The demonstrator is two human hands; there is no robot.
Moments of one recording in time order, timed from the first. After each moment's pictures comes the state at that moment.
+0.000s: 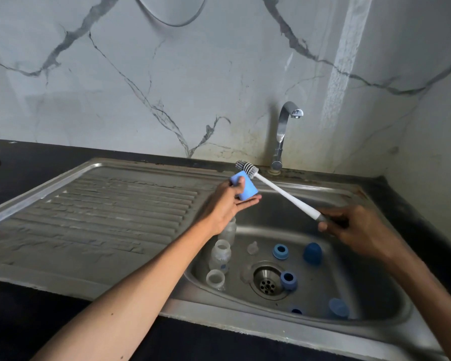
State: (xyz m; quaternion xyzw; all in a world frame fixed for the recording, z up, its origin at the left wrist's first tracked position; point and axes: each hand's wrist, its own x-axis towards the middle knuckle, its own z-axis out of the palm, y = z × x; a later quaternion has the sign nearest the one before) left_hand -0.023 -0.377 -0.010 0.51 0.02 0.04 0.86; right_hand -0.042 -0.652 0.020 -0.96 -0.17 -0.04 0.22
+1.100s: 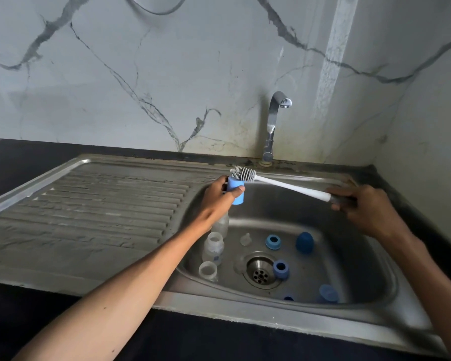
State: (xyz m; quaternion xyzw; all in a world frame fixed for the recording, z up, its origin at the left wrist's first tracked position) left_hand -0.021 -0.375 -0.034 0.79 0.04 0.15 0.59; right_hand -0.030 -0.680 0.022 -0.95 -0.10 -0.10 0.27
